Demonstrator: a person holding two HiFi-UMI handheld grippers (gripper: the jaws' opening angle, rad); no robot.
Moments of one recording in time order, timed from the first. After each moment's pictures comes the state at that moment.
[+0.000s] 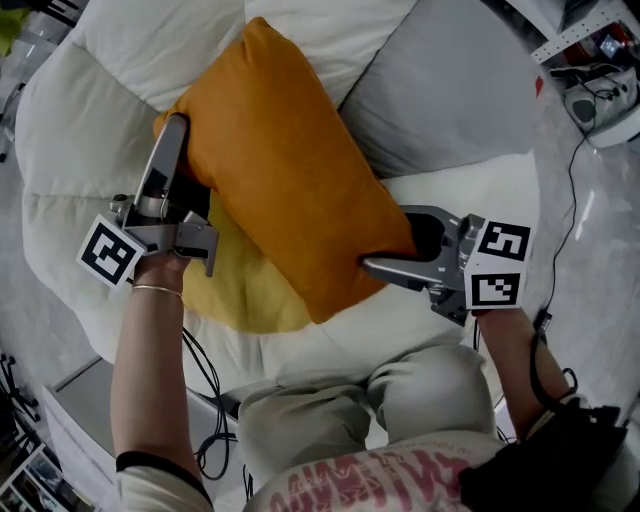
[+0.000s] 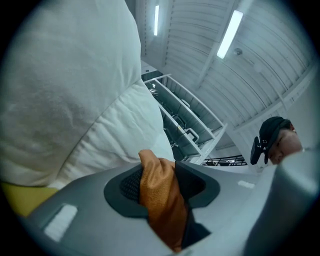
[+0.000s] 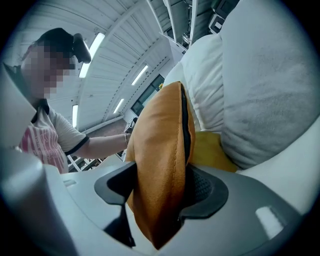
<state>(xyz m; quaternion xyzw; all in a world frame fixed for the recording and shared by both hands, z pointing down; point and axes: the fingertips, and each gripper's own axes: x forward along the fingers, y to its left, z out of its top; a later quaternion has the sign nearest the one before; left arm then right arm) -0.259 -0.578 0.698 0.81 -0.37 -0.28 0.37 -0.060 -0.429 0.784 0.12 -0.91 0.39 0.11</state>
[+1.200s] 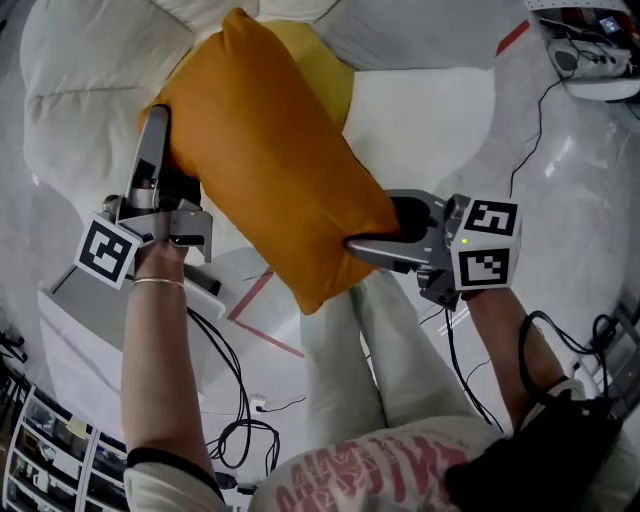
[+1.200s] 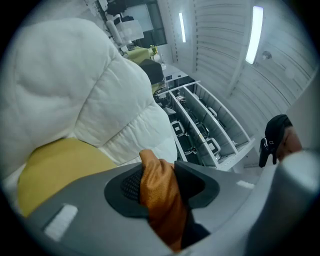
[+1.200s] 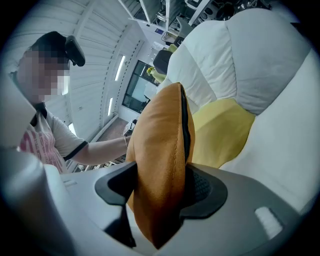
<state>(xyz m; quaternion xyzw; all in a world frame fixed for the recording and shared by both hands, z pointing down) -0.288 -0.440 0.643 0.68 -0.47 -0.28 0.49 -0.070 -0.293 0.657 0.08 -0.82 0.54 0.18</state>
